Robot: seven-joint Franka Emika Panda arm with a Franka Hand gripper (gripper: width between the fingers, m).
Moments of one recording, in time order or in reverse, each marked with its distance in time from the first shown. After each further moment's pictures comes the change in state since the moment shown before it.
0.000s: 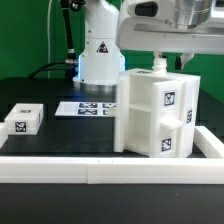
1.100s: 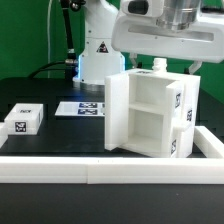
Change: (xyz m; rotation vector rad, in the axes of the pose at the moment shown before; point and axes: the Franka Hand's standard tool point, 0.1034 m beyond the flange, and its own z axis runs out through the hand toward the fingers) arm -0.016 0.009 0.041 -0.020 0.248 0.104
